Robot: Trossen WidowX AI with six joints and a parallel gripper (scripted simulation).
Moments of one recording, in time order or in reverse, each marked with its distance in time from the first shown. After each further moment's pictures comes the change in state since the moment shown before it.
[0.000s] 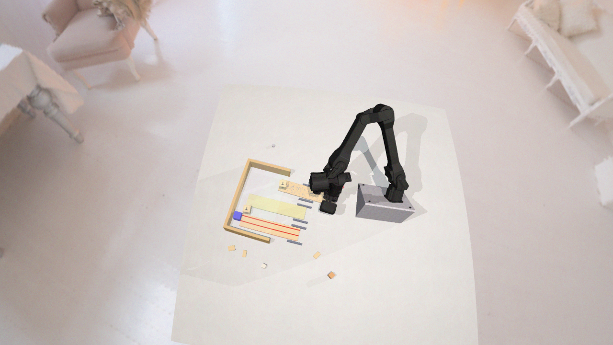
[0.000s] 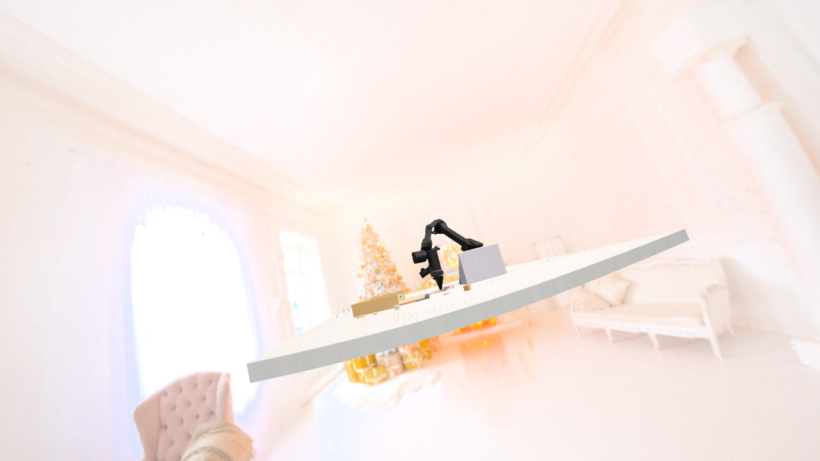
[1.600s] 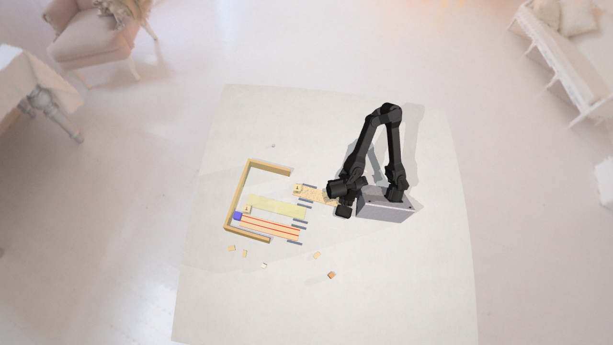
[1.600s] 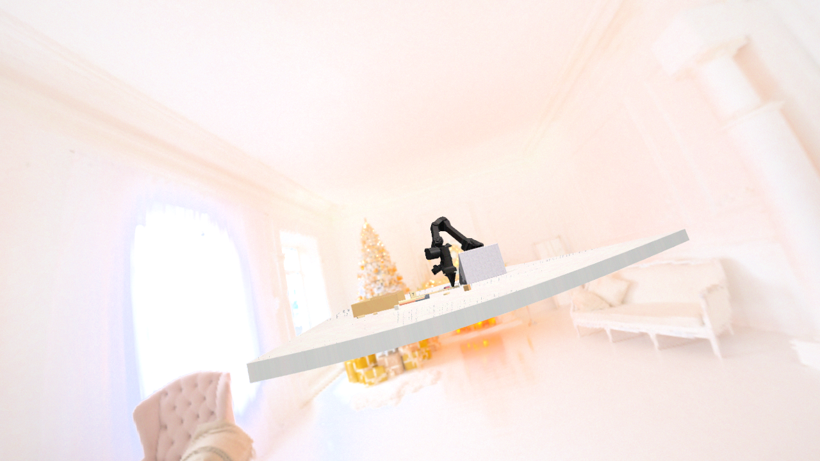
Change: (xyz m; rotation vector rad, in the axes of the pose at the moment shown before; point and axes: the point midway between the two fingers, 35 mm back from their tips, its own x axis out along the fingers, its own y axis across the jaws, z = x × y) arm 0.000 -0.001 -0.065 -0.003 0.000 0.001
